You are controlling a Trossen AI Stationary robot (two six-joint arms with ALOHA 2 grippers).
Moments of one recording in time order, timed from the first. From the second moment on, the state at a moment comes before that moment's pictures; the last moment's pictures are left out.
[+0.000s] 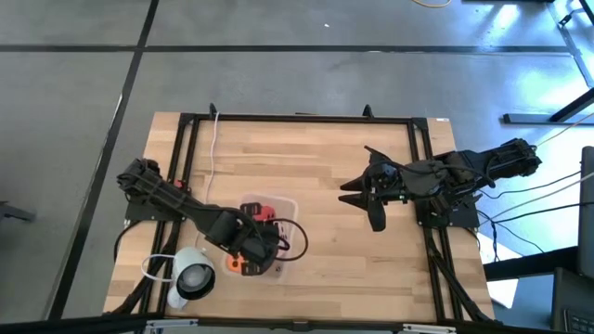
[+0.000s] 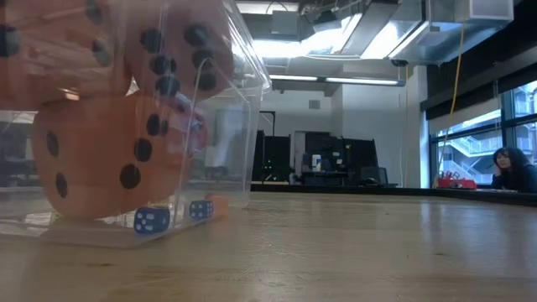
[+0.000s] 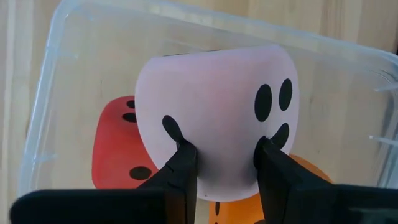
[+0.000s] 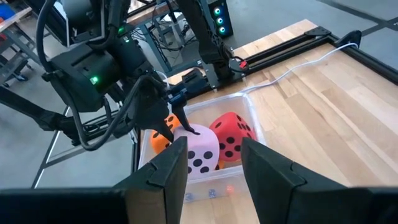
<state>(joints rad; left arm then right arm) -0.46 1.69 1.68 -1.25 -0.24 -0.55 0.39 1.22 1.41 -0.62 0.35 0.57</state>
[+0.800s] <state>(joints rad) -0.43 1.68 1.68 -1.31 -0.17 -0.54 0.39 1.22 1.41 -0.62 0.32 0.49</state>
